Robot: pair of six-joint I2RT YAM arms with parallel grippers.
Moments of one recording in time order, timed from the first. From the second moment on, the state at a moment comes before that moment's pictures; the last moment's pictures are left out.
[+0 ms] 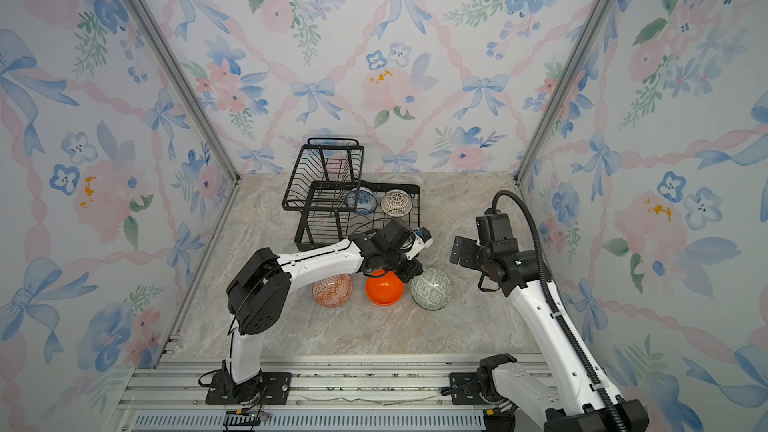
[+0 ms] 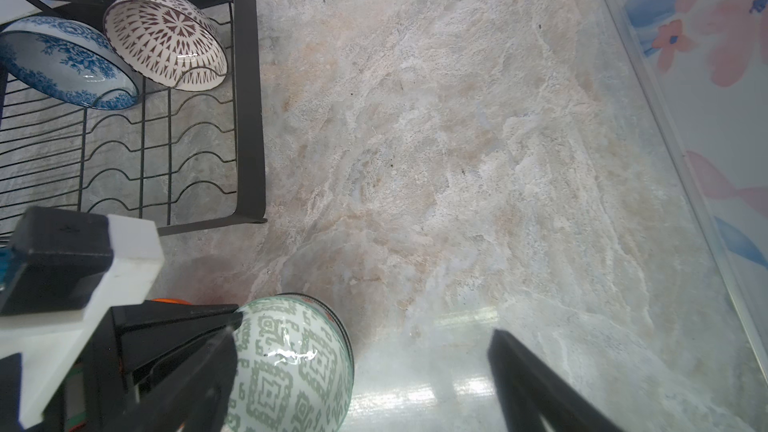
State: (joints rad) left arm -0.91 2.01 1.51 -0.39 0.29 -0.12; right arm 0.22 1.03 1.06 -0.92 0.13 0.40
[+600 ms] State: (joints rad) left arm -0.91 2.01 1.51 -0.39 0.27 -0.16; right arm 0.22 1.03 1.06 -0.92 0.12 0.40
